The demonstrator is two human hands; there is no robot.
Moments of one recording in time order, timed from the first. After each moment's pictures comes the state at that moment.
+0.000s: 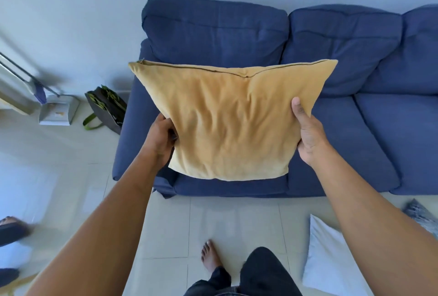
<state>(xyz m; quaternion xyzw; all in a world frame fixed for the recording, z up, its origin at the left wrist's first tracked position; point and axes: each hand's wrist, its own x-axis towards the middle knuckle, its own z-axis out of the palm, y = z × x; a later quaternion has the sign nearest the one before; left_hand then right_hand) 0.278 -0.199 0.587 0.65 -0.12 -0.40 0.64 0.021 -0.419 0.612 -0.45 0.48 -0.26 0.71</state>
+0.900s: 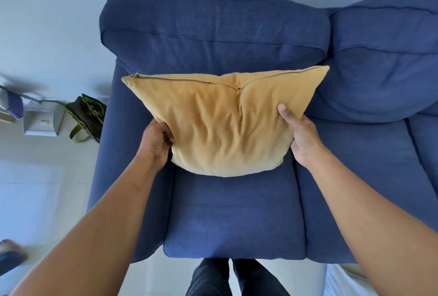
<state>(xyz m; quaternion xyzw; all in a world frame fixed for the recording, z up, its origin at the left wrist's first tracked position) 0.476 -0.468 0.489 0.70 0.07 -0.38 0.60 0.241 -0.692 0.489 -0.42 0.49 -0.17 0.74</state>
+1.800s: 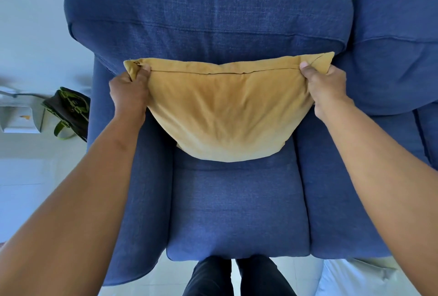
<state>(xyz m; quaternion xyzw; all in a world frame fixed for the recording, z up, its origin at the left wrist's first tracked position) 0.619 -0.545 0.464 0.81 0.00 -0.20 0.55 0.331 -0.802 0.482 -0.51 0.62 -0.22 0.56</state>
